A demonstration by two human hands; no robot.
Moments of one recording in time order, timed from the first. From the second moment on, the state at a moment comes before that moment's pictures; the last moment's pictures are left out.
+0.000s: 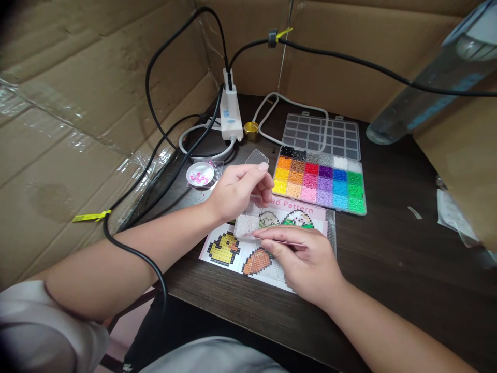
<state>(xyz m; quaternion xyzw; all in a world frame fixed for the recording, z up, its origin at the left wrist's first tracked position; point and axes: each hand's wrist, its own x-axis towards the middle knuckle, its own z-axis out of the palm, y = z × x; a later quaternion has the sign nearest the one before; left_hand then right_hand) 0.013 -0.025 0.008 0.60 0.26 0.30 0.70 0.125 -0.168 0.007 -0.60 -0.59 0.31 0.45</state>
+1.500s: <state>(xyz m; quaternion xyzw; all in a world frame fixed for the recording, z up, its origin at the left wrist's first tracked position) 0.013 -0.027 0.006 0.59 0.25 0.30 0.70 0.122 -0.166 0.005 -0.60 -0.57 0.34 0.44</state>
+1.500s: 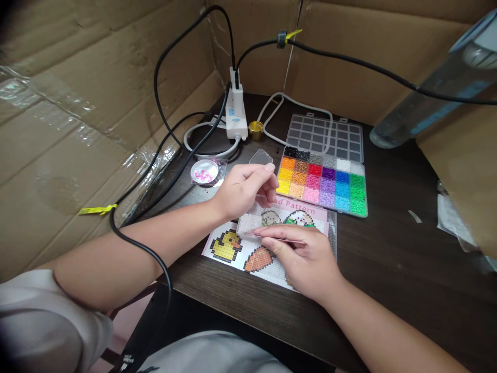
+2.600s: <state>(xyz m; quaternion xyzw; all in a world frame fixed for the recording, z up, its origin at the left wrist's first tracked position) 0.012 -0.026 0.005 0.61 0.25 0.31 0.69 0.120 -0.164 0.008 -0.64 -0.54 0.33 0.42</state>
